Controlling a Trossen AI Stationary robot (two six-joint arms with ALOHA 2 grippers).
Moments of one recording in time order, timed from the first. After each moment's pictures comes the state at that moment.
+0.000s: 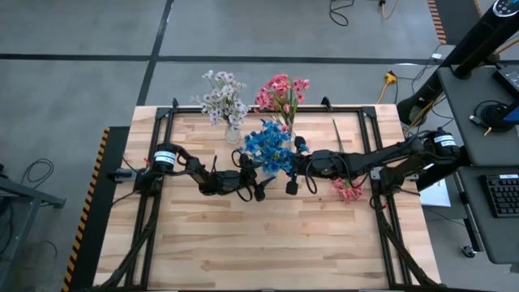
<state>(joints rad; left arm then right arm) -0.03 2.16 0.68 1.32 -0.46 -0.03 0.04 1.42 0.75 0.43 0.29 -0.14</state>
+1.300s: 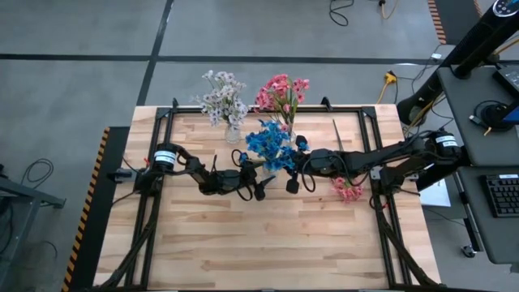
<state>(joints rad) -0.04 2.16 0.68 1.32 -0.45 -0.03 0.02 1.43 0.75 0.32 0.29 -0.07</state>
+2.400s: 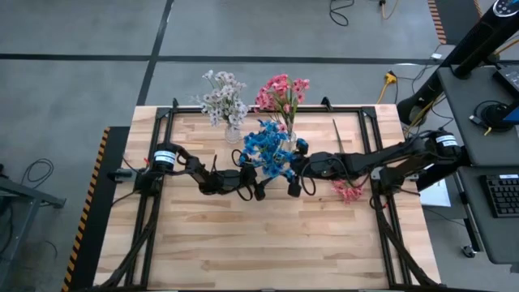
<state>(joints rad) -0.04 2.16 0.68 1.31 -0.45 -0.02 0.05 1.40 0.74 0.30 0.29 -0.05</state>
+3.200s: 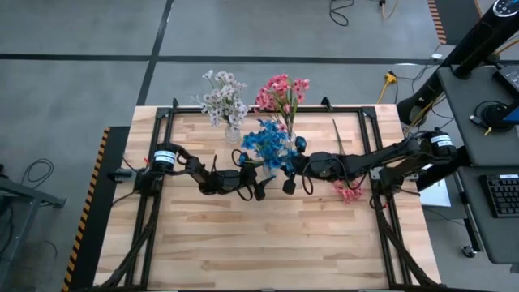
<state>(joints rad) -0.03 2.16 0.68 1.31 -0.45 -0.03 0.05 1.45 0.75 0.46 0.37 -0.08</state>
